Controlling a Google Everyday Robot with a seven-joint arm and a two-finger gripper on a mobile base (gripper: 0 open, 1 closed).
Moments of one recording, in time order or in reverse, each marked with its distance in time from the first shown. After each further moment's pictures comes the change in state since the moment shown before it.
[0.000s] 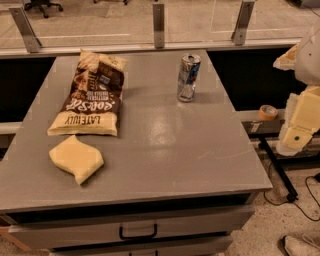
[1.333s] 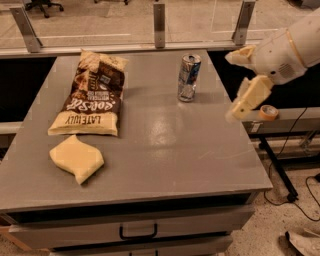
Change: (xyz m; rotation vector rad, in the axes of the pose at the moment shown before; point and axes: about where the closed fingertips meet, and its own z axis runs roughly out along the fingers) arm -0.077 -0.073 0.072 -0.082 -0.540 -0.040
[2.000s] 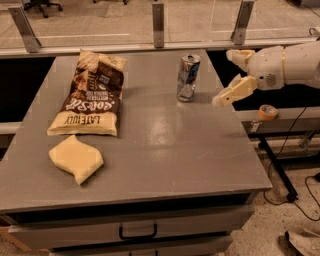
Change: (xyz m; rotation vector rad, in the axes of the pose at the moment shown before) arm 0.015 -0.073 0.033 0.141 -0.371 0.121
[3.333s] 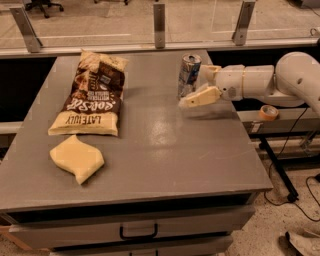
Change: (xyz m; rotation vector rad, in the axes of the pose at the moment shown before) arm 0.020 -0.010 0.090 -0.023 -0.143 0.086
